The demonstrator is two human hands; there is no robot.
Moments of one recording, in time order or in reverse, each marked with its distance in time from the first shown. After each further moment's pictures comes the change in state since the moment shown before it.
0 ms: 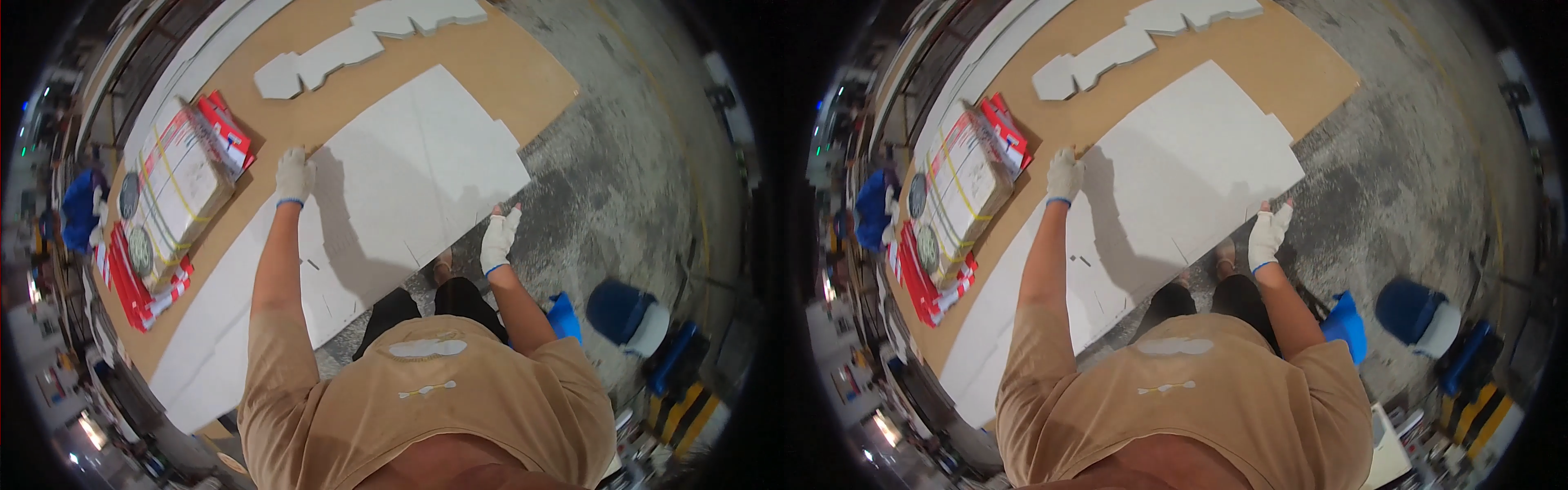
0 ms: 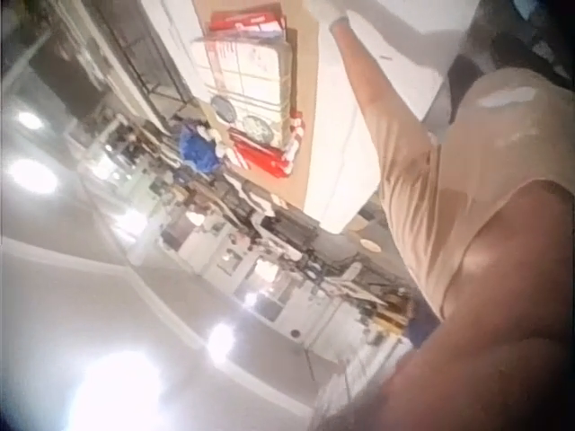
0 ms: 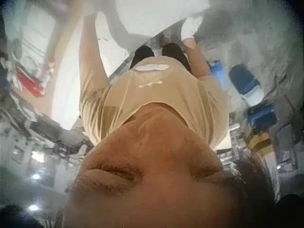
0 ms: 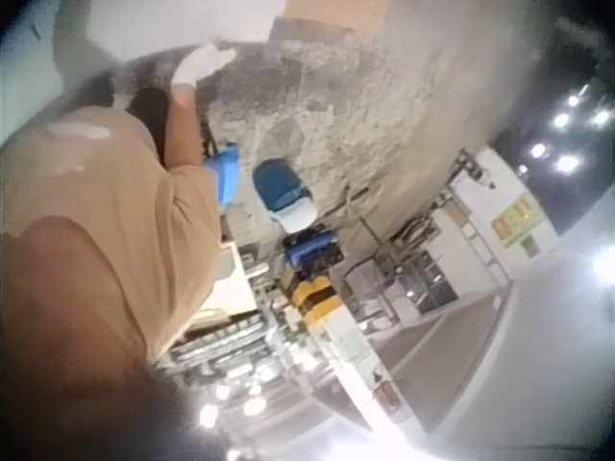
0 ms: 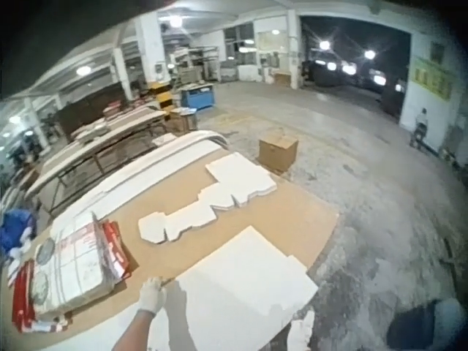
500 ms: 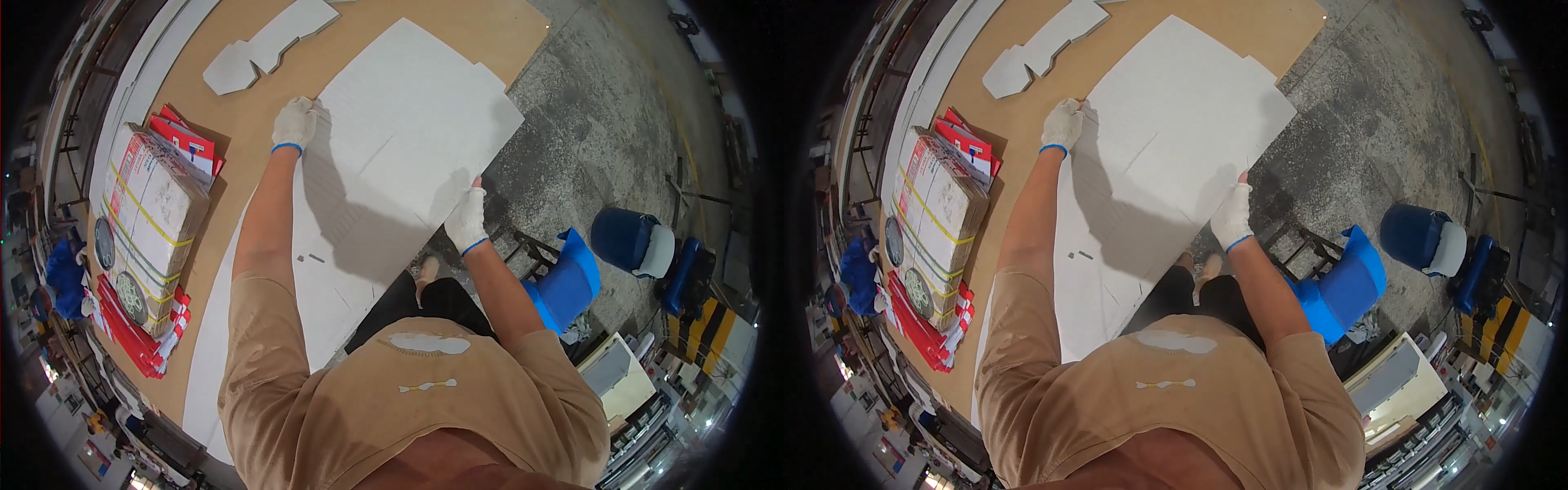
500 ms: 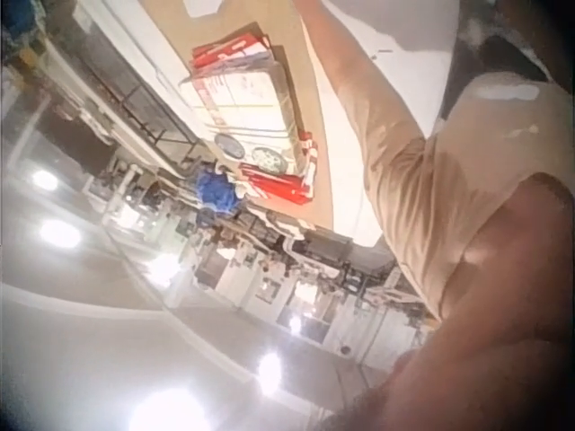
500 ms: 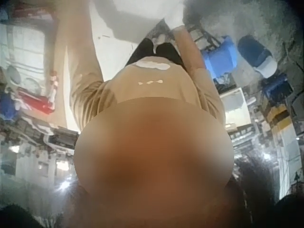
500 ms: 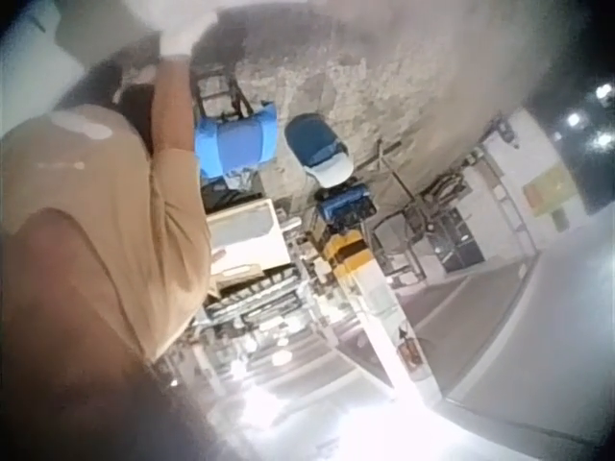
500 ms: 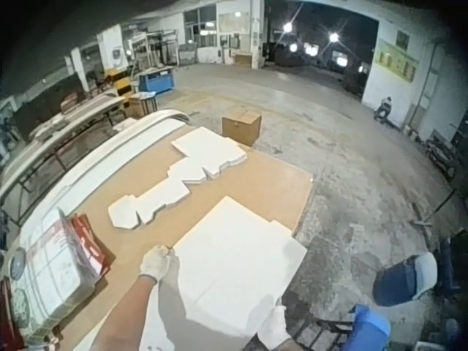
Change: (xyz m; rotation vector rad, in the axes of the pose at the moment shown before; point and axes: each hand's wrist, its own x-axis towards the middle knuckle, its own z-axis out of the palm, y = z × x) left_hand 0.078 0.016 0.057 -0.020 -0.192 0.377; right_hand -0.066 -0.068 0.010 1.246 -0.305 1.014
